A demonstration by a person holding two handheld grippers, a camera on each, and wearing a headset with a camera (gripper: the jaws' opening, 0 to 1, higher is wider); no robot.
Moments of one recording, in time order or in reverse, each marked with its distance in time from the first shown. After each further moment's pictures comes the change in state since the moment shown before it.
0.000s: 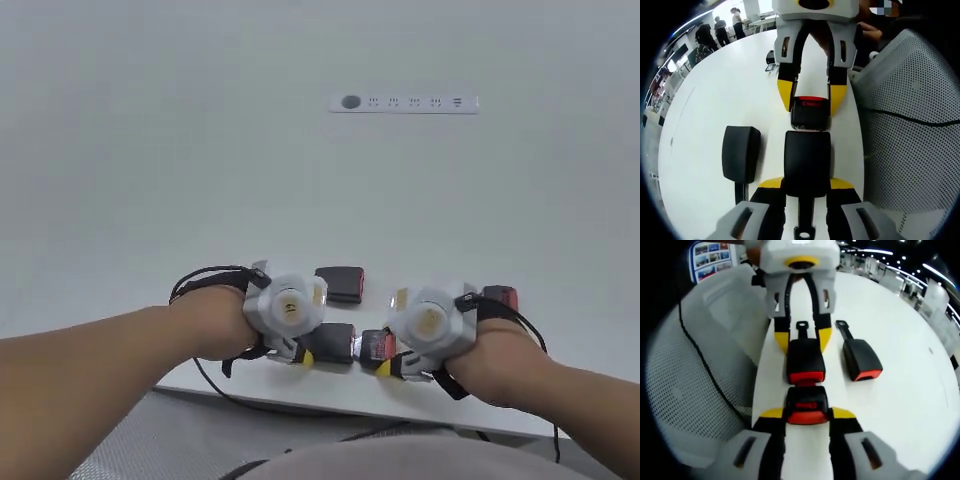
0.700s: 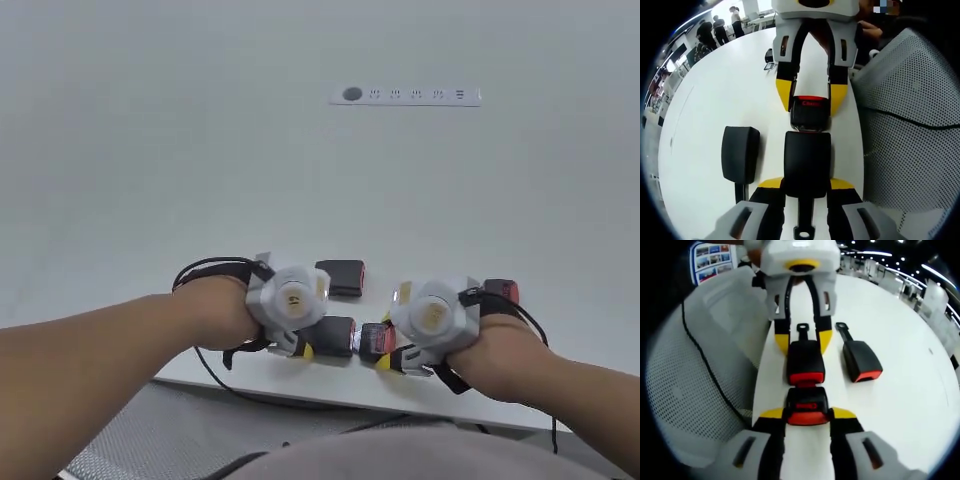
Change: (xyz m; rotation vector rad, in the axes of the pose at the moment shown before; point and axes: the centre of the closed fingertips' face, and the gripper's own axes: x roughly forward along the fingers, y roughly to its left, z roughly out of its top) left arm 0.001 0.001 -0.002 0.006 0.025 -0.004; right arm 0.001 0.001 0.002 0.001 -0.029 0.002
